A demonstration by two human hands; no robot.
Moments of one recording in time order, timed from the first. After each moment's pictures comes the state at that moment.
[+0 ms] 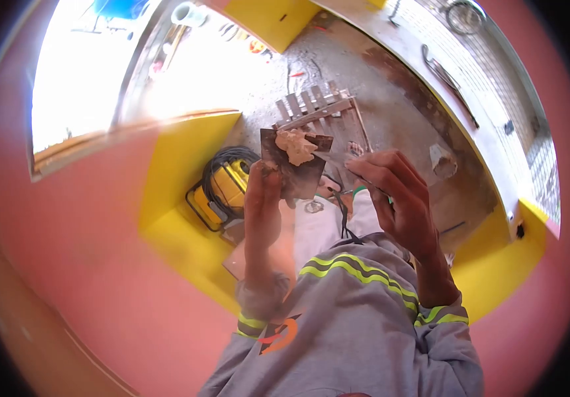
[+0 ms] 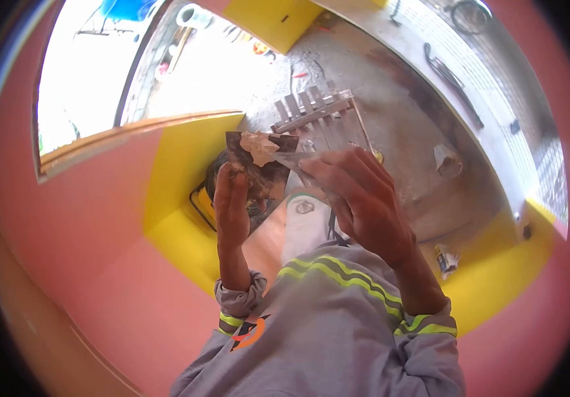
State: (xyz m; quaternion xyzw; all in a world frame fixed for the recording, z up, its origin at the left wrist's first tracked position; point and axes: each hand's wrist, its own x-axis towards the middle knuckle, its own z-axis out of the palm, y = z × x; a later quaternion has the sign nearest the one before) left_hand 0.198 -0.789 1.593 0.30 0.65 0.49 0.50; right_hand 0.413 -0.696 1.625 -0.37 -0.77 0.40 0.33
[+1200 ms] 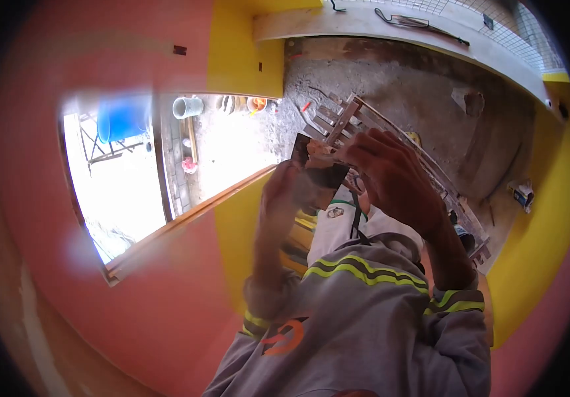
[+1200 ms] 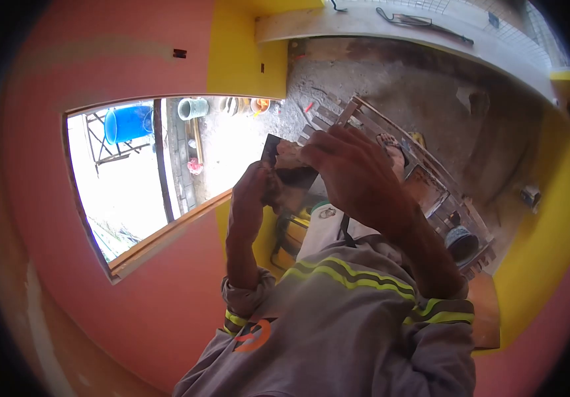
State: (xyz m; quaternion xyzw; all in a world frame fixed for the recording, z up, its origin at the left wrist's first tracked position) left_hand 0.159 -0.735 1.604 0.42 0.57 0.23 0.67; right_hand 0.391 -0.752 1.614 -0.53 -0.72 0.29 0.34
